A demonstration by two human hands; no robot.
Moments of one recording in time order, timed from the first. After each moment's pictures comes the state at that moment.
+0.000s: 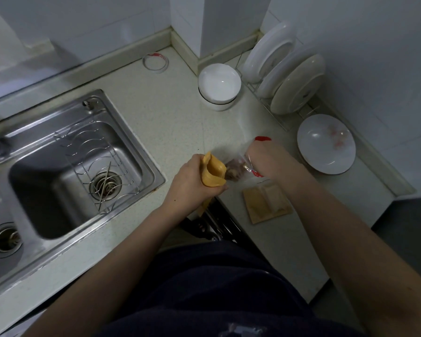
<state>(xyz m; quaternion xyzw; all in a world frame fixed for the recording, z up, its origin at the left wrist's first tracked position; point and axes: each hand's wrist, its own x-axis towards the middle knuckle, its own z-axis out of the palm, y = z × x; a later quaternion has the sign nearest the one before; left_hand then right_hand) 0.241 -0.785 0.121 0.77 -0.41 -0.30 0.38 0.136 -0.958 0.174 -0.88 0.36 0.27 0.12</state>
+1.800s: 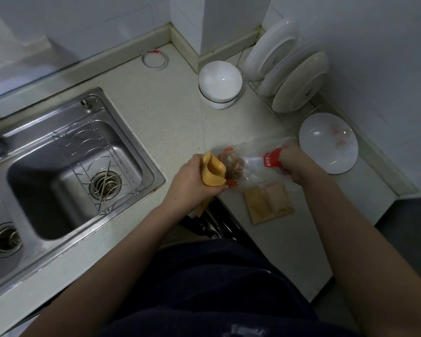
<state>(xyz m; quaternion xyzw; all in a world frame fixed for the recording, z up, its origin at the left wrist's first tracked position) 0.246 -0.789 0.117 0.78 -0.40 -0.32 0.37 0.098 -0.986 0.157 -0.55 0.65 0.00 0.52</state>
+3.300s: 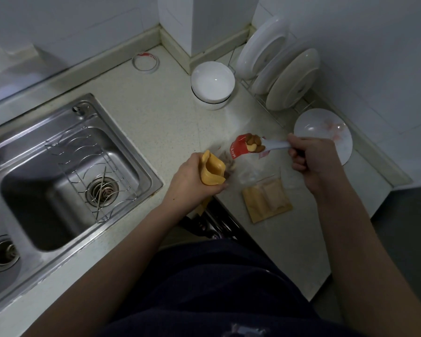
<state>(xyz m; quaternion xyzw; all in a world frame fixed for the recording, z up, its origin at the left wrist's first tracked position) 0.250 -0.795 0.121 0.76 -0.41 -0.34 0.37 0.069 -0.963 0.200 -0.47 0.57 -0.27 0.62</state>
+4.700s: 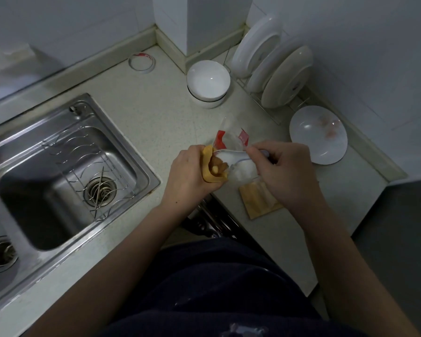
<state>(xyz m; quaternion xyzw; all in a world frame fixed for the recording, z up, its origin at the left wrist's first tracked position) 0.242 -0.797 0.131 0.78 -0.48 -0.19 0.36 0.092 -0.886 0.238 -0.84 0.39 -0.22 0.31</state>
